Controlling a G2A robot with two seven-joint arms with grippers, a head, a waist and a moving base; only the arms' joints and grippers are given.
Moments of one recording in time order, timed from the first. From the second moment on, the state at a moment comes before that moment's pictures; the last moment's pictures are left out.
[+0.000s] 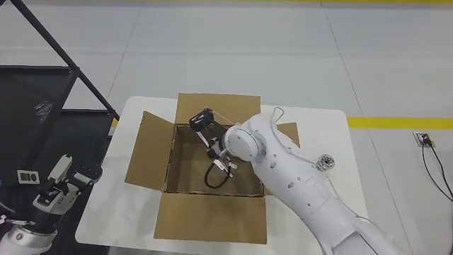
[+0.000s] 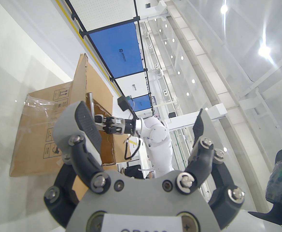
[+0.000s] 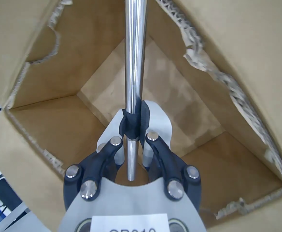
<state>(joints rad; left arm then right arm) 1.64 -1.18 -2.07 -1.94 -0.48 -0.20 -0.67 -0.44 -1.58 0.88 -1.18 -0.94 -0.10 1.20</state>
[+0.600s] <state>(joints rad) 1.64 -1.18 -2.07 -1.94 -0.48 -0.20 -0.67 -1.06 -1.43 1.49 -2.12 -1.26 -0.01 1.44</state>
